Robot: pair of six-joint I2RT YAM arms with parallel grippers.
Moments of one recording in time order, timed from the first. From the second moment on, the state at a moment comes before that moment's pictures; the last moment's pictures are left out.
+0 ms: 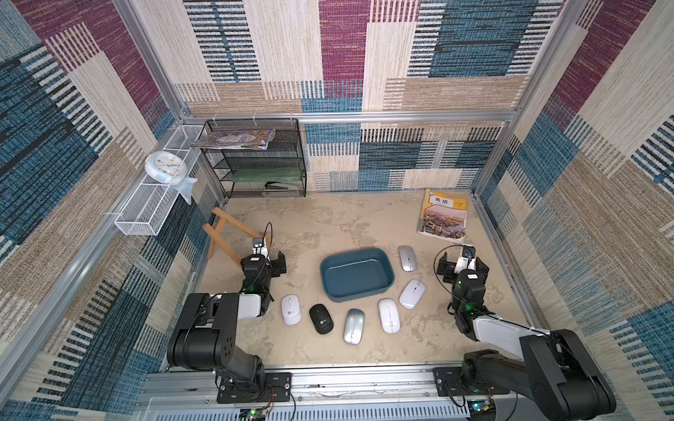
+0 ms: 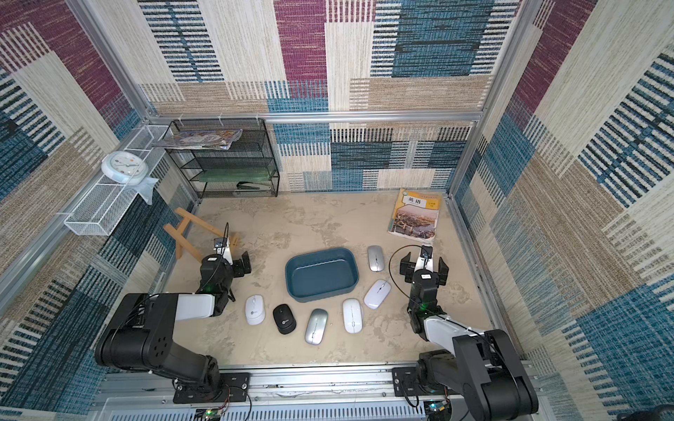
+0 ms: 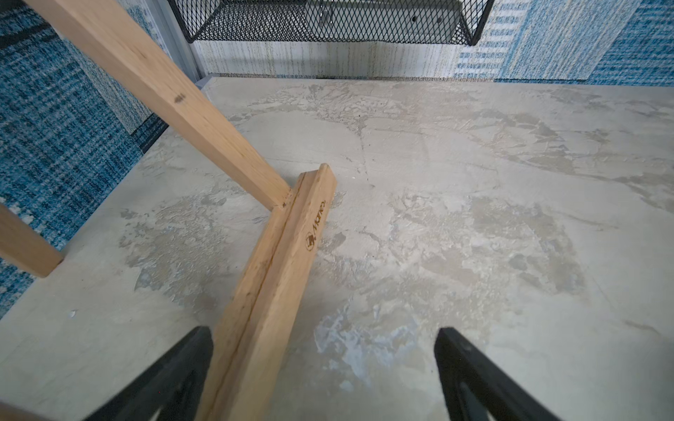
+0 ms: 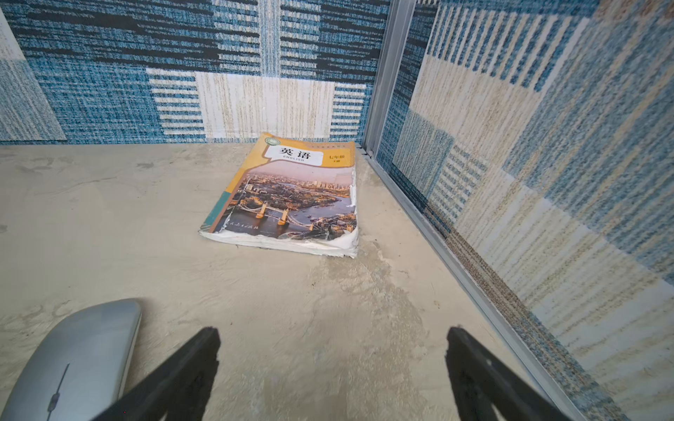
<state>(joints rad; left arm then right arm) 0.00 1.53 0.41 0.73 -0.13 -0.02 0.16 1.22 0.17 0.86 0.49 -0.03</state>
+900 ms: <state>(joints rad) 0.00 1.53 0.41 0.73 -0.13 -0.03 0.03 1.53 0.22 1.16 0.12 -0.05</state>
